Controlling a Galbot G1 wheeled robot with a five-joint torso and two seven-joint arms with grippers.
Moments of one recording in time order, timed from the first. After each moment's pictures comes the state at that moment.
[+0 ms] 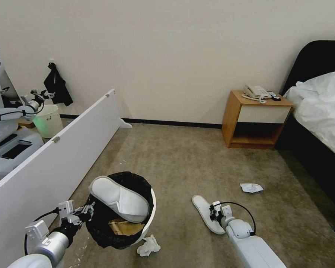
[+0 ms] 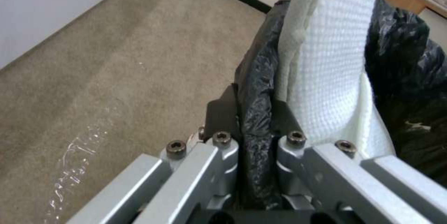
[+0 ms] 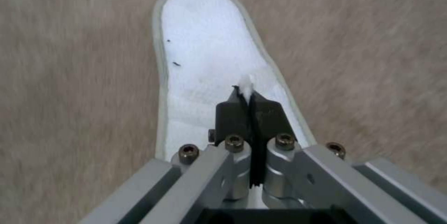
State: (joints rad) left arm 1.50 -1.28 -0.82 -2.07 -0.76 0.51 0.08; right arm -0.77 1.29 0.24 0.88 0.15 -0.18 -0.15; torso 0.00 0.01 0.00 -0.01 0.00
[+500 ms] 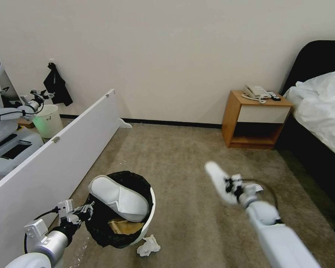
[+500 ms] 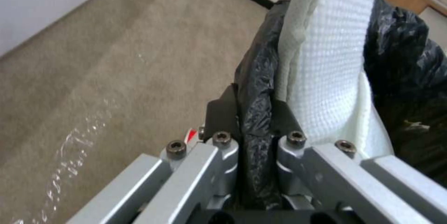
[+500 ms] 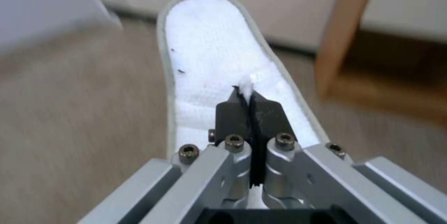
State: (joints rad) left arm 1.50 -1.27 -0.81 -2.07 -0.80 0.54 0.04; right arm -0.84 1.10 0.40 1.44 0.37 -0.18 -0.16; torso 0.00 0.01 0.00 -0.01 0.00
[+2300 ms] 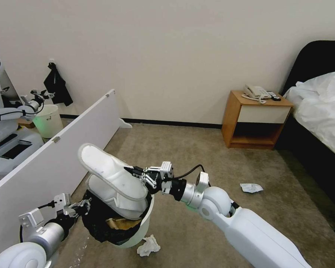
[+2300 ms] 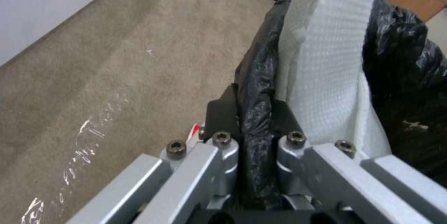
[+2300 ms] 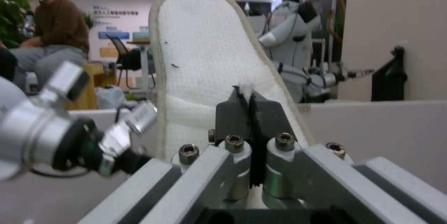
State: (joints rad) left arm 1.47 -1.21 -0.83 -2.17 -0.96 0.67 -0.15; right arm -0.63 1.08 -0.27 1.70 0.78 0.11 -0.55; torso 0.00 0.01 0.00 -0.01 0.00
